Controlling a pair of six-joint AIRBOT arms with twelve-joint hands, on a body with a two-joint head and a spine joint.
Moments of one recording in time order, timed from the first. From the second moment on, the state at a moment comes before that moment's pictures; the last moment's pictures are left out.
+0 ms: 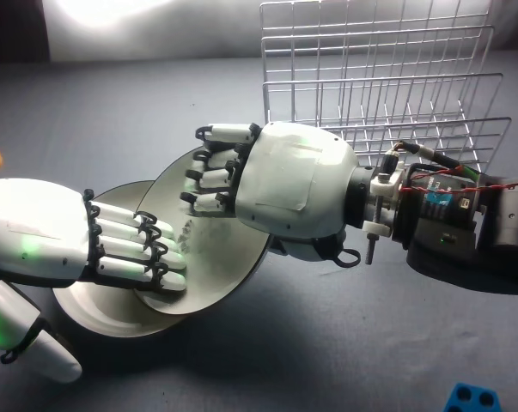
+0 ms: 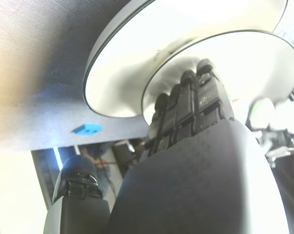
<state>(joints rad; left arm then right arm) 0.66 -1.03 1.53 1.47 -1.03 -0.11 -0.51 -1.46 1.31 -0.31 0.67 -1.23</state>
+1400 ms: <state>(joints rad) 0.50 -0.89 1.57 1.47 -1.12 -0.19 -0.44 -1.30 1.11 -0.35 0.67 -1.23</state>
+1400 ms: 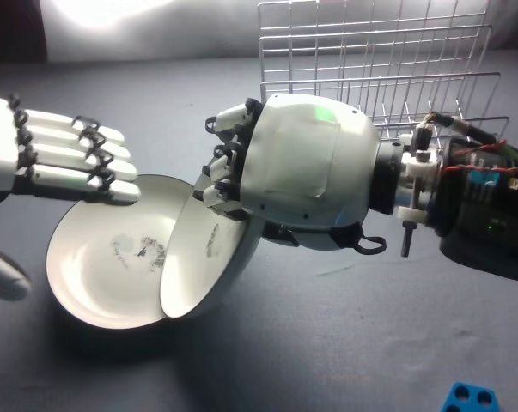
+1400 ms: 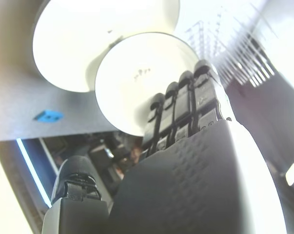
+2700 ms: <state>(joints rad) 0.36 -0.75 1.50 1.63 -1.09 -0.36 -0.02 -0.90 0.87 -0.16 0.18 -0.34</state>
